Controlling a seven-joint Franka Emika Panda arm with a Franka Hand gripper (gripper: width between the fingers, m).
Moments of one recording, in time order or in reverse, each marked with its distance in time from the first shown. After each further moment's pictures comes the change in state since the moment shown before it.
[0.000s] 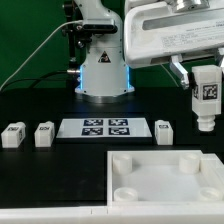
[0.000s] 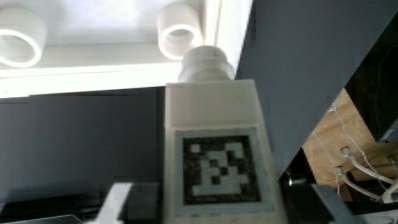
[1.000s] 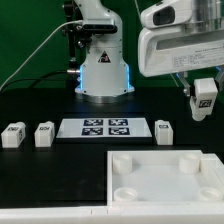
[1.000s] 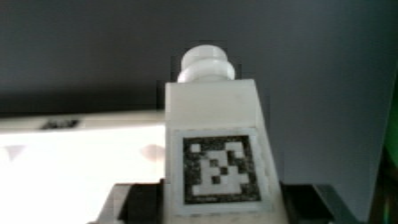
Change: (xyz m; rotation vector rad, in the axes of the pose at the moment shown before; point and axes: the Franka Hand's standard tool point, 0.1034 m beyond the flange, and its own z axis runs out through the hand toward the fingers) arm -0.090 -0.030 -0.016 0.005 -0.514 0.074
